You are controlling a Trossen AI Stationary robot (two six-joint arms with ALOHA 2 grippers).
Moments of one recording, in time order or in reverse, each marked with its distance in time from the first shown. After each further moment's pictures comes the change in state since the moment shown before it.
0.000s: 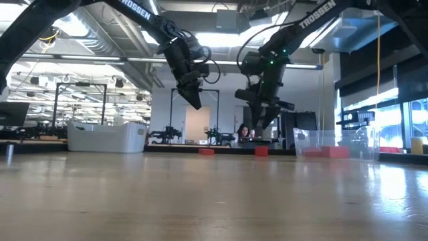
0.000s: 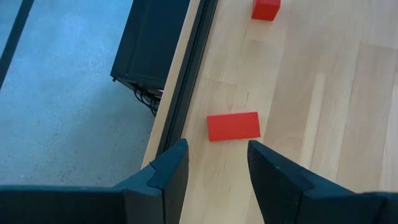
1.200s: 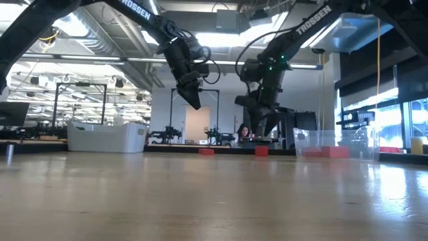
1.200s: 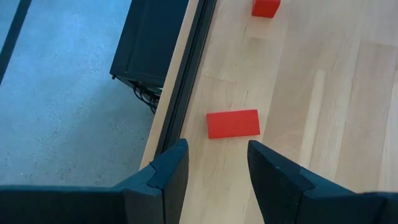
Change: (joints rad) left arm 0.000 0.000 0.000 -0.009 -0.003 0.000; right arm -0.011 0.045 0.000 -0.004 -0.029 -0.018
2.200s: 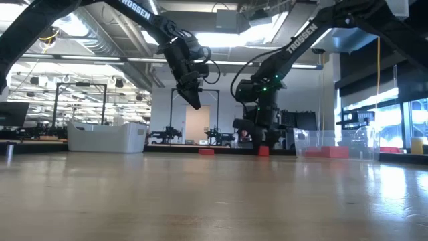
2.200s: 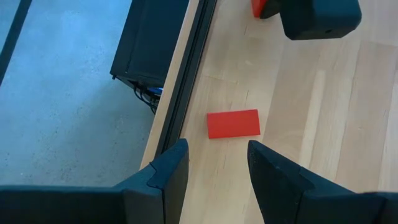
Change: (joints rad) left arm 0.000 0.000 0.000 0.001 0.000 0.000; right arm 0.000 0.150 0.000 0.059 0.058 0.026
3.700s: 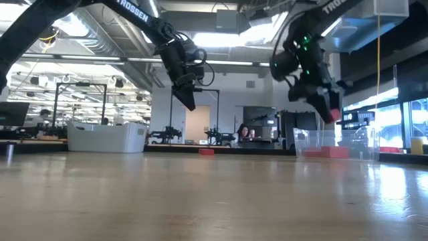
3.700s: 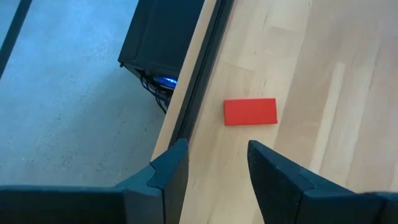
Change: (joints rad) left arm 0.046 0.000 0.000 -0.019 -0.003 -0.002; right arm 0.037 -0.427 -0.233 -0.634 0.088 0.026
